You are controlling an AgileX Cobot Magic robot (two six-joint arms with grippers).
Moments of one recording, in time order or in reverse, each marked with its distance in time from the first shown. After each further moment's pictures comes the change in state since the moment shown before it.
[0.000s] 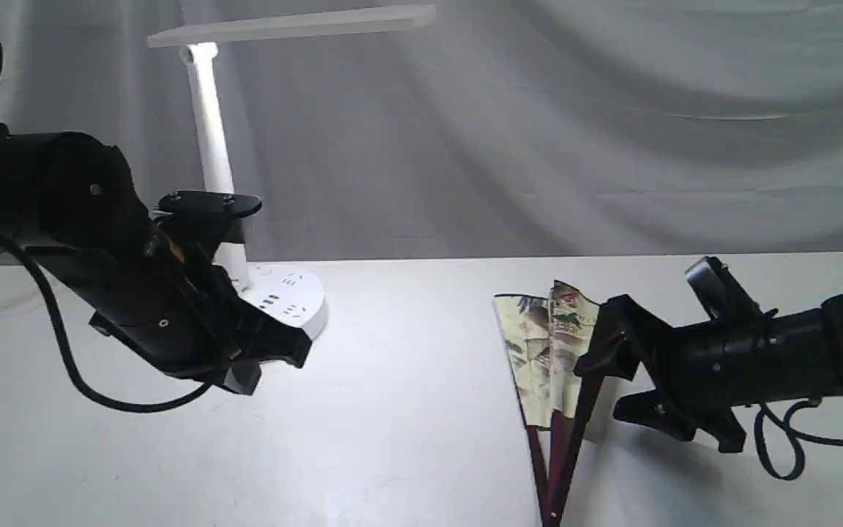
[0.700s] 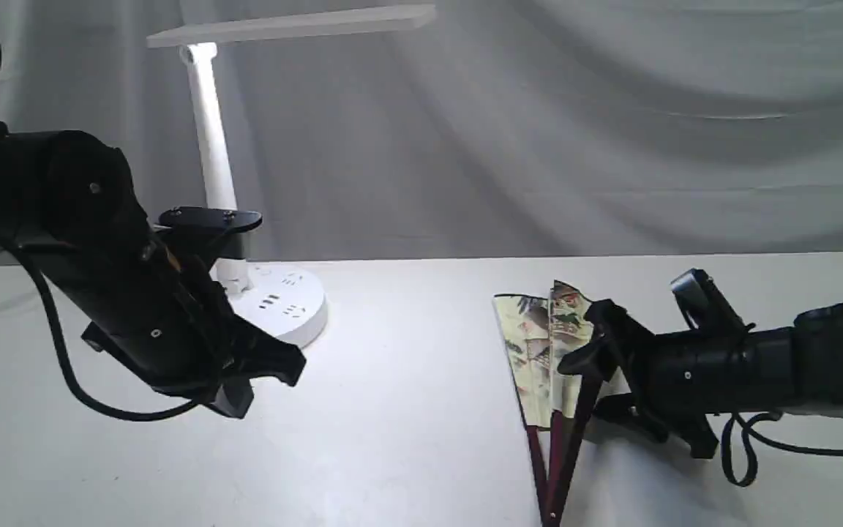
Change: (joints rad) left arm 0.000 0.000 -0.002 -0.004 0.081 0.006; right arm 0.043 0.060 -0.011 0.232 -0.042 -0.143
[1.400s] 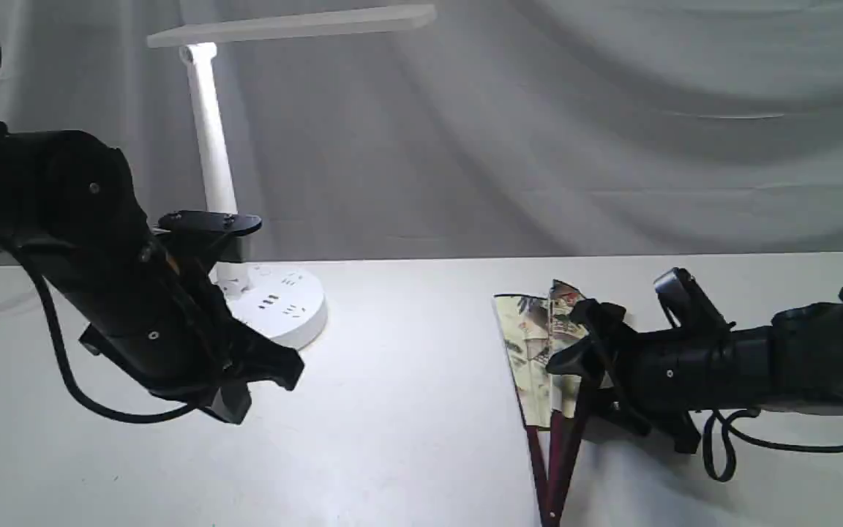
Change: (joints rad) left arm 0.000 0.000 0.000 0.000 0.020 0.002; right arm 0.024 0.047 -0.048 0.018 -0.006 -0.007
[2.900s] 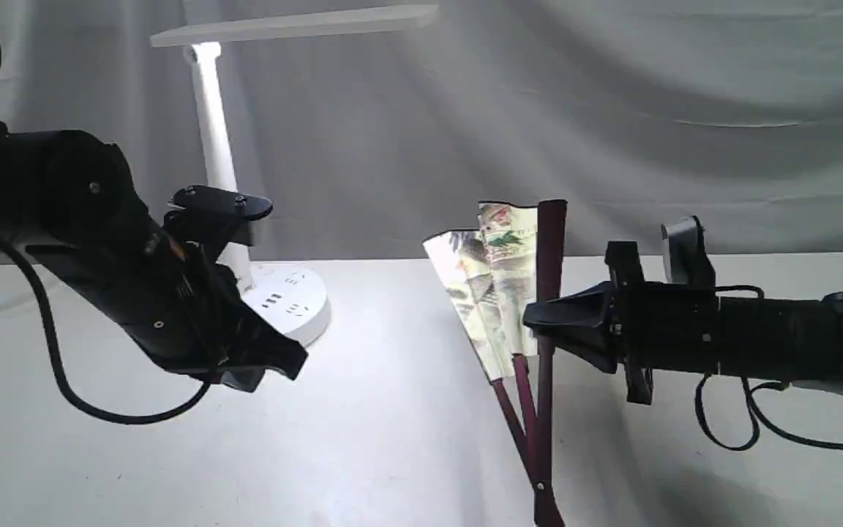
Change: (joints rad) left arm -0.002 0.000 0.000 -0.004 -0.119 0.143; right arm -0.078 -0.046 0.000 -0.017 0.605 -0.106
